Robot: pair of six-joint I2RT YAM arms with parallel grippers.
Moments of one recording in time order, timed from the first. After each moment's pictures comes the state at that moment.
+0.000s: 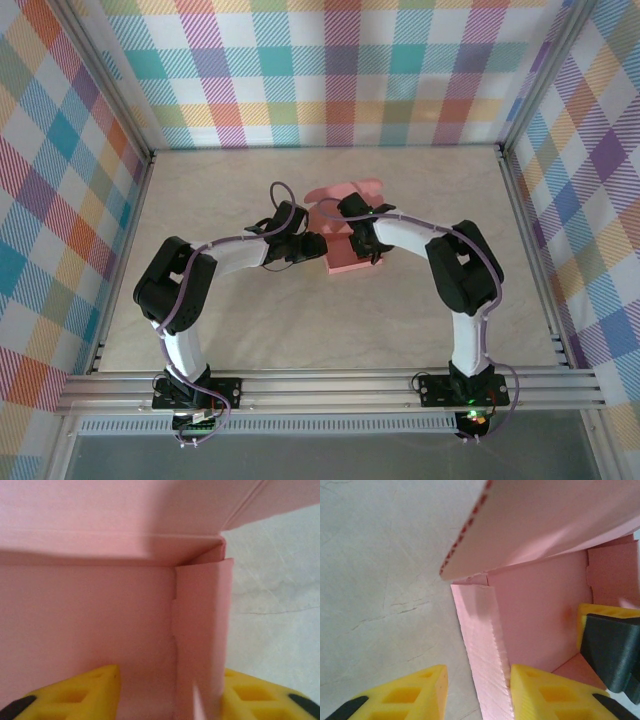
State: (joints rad) left arm -0.57 1.82 1.07 -0.16 0.23 -0.72; right arm 0.61 1.96 1.34 -0.67 0.31 0.28
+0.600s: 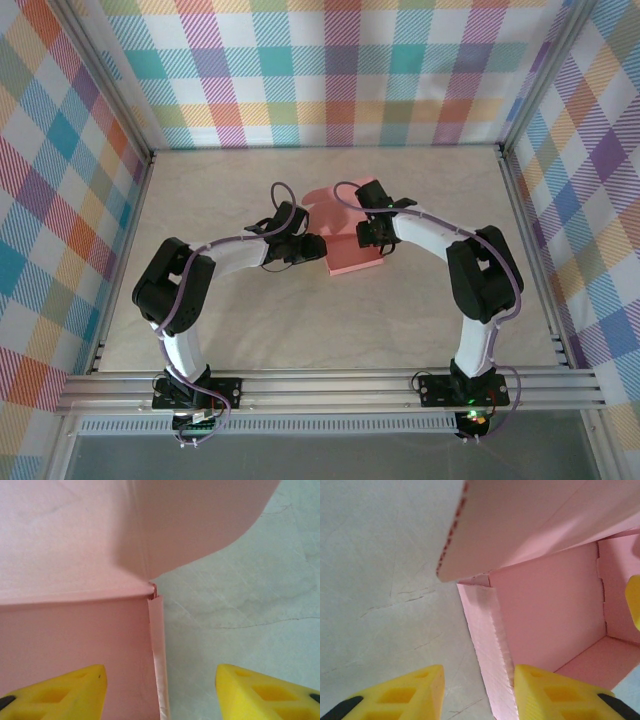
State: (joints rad) left arm -0.57 1.81 1.07 -0.21 0.22 -0.70; right arm 0.52 1.87 1.30 -0.60 0.20 0.29
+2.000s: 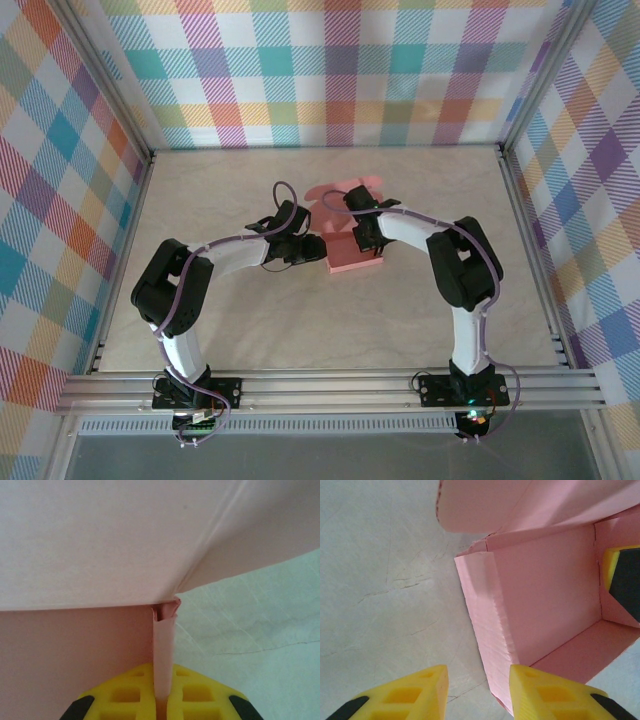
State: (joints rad) left arm -0.58 1.80 1.10 -0.27 0.22 -0.69; right arm 0.57 2.01 1.38 -0.64 0.34 0.23
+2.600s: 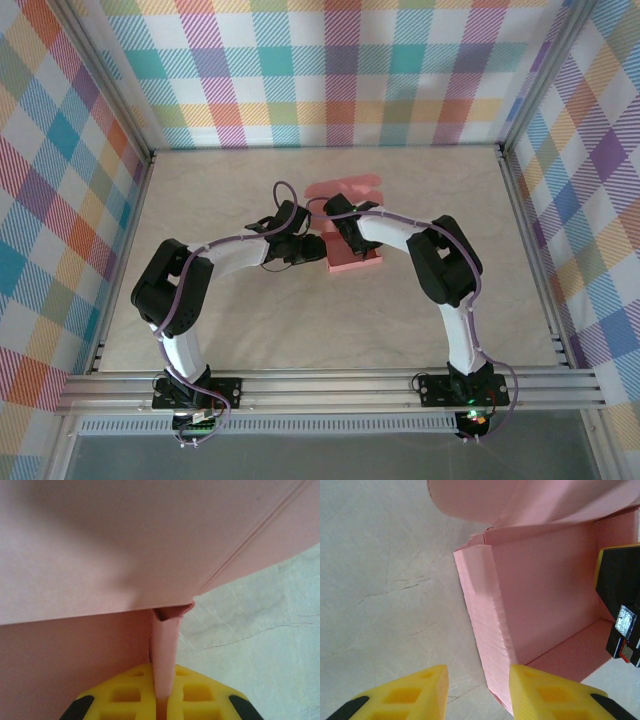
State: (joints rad) left arm -0.58 1.80 1.10 -0.27 0.22 -0.68; right arm 0.64 2.12 1.49 -0.76 0.57 0.34
